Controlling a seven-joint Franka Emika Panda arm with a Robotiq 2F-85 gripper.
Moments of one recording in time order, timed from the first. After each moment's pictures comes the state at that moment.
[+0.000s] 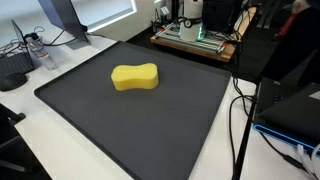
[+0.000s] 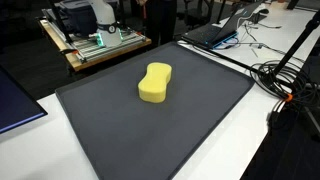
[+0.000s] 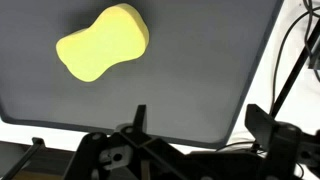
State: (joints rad) arm 0.07 -0.30 0.27 -2.25 -0.07 2.13 0.24
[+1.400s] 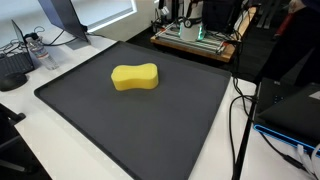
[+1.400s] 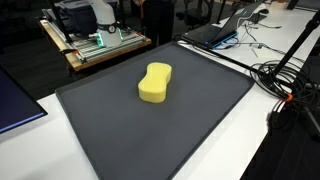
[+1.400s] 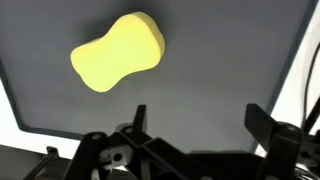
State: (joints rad) arm 0.07 -0.21 0.28 -2.24 -0.18 2.13 0.34
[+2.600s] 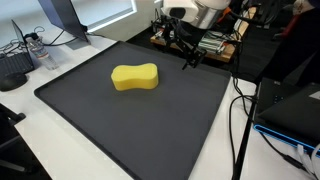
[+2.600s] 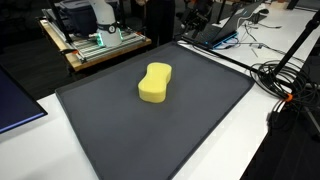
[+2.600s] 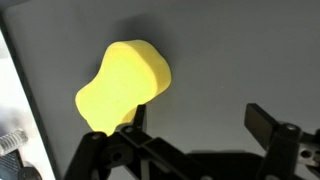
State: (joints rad) arm 0.28 0.35 0.19 -1.84 -0.43 1.85 0.86
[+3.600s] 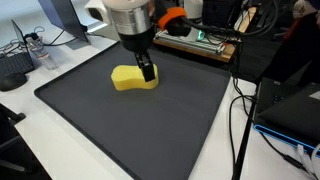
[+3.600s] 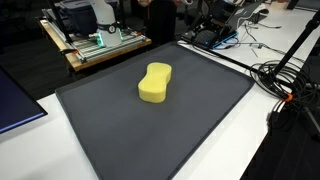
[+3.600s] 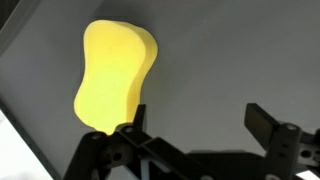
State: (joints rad) arm 0.23 0.64 0.02 -1.31 -0.17 1.67 0.94
